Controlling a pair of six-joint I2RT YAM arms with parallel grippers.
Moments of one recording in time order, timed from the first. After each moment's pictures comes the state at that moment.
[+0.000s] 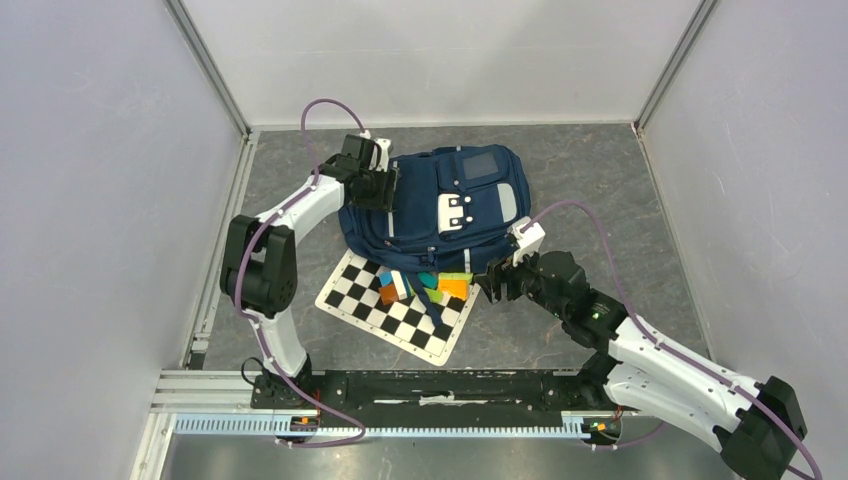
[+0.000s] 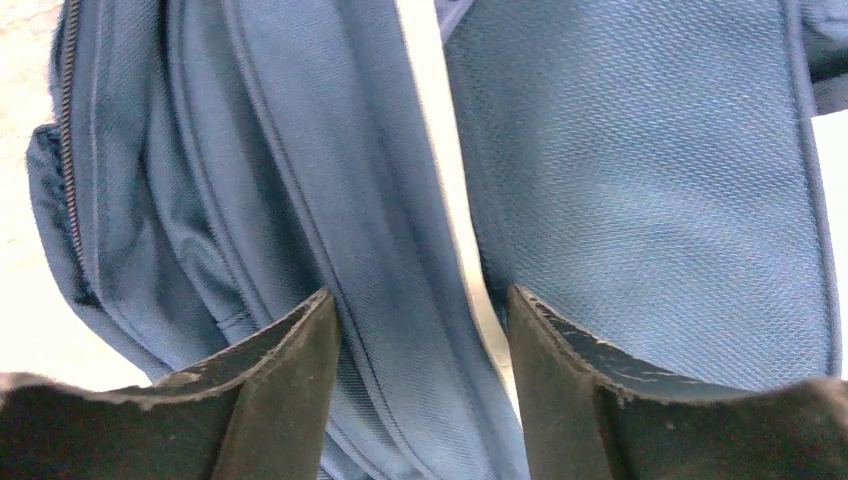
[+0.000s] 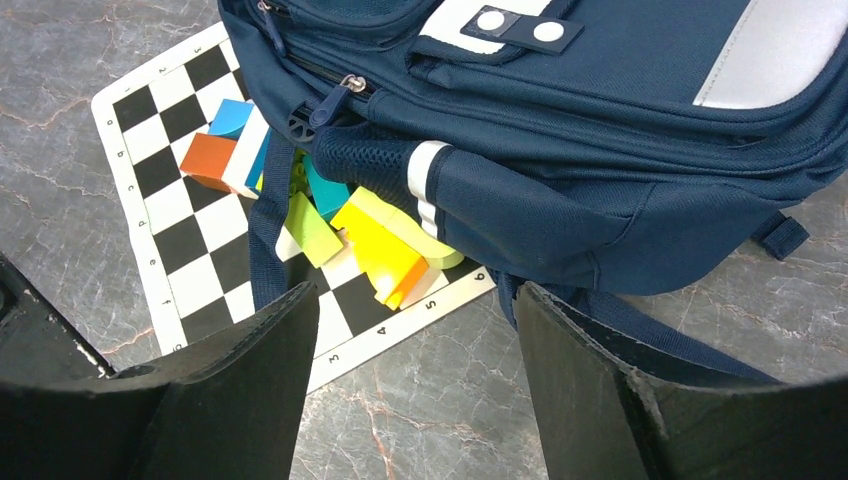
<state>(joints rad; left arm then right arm) -0.32 1.84 1.39 -0.46 0.10 -0.09 0.78 0.80 0.48 -0.04 0.08 0.20</state>
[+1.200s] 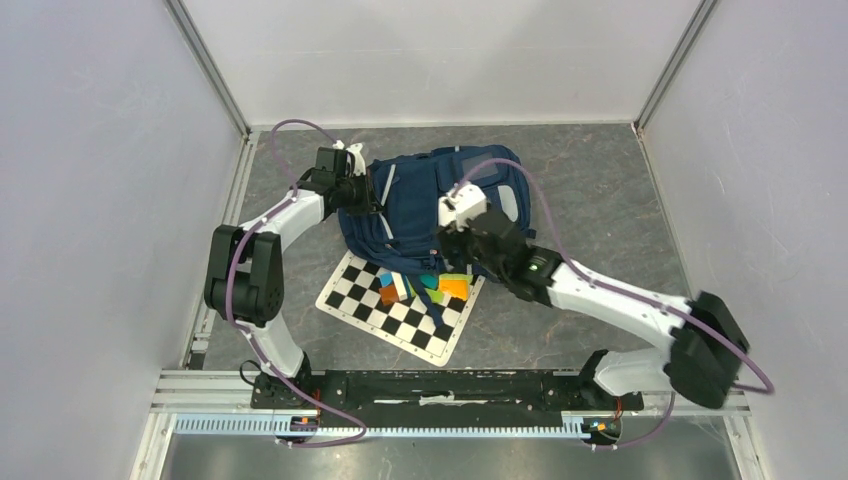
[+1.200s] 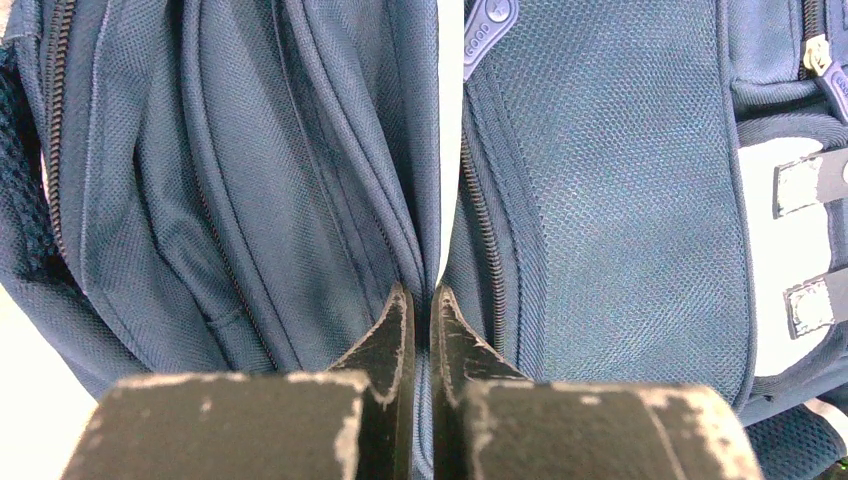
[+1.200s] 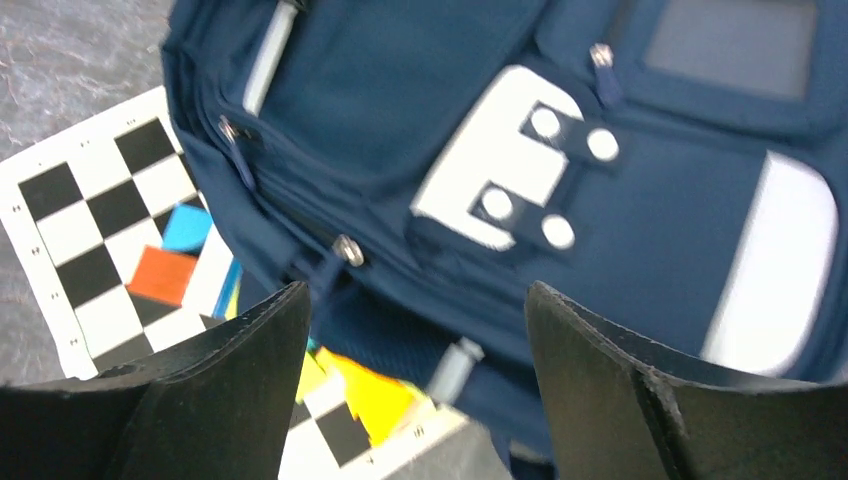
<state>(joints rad) -0.22 1.76 1.19 -0.25 0.32 -0.27 0.87 1.23 0.82 -0.04 0.28 0.11</state>
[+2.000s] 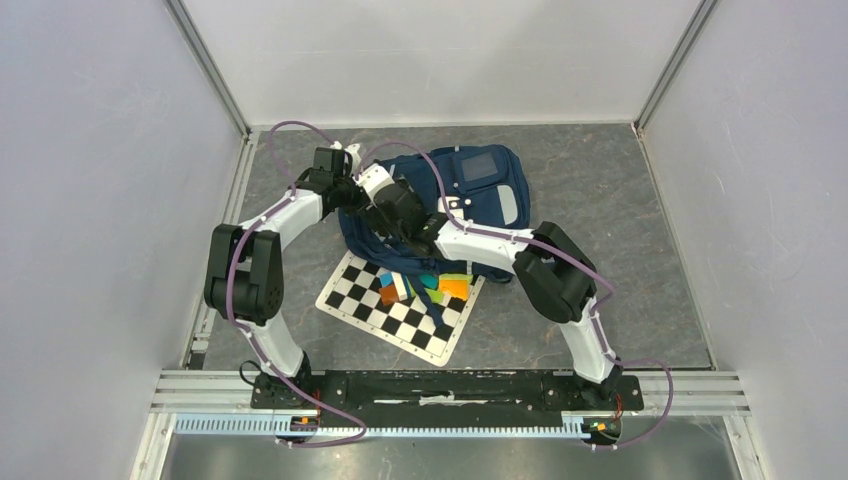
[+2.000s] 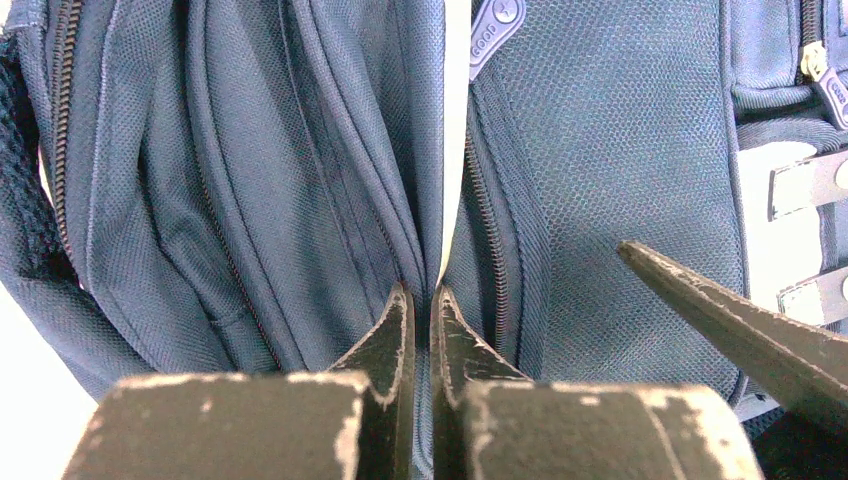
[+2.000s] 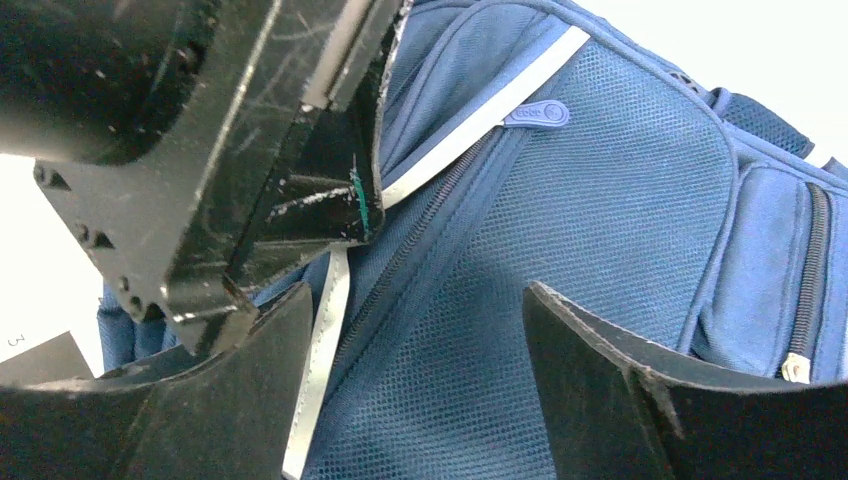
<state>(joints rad) -0.20 1.76 1.19 -0.25 0.35 -0.29 0.93 2.10 1.56 0.02 0.42 -0.07</state>
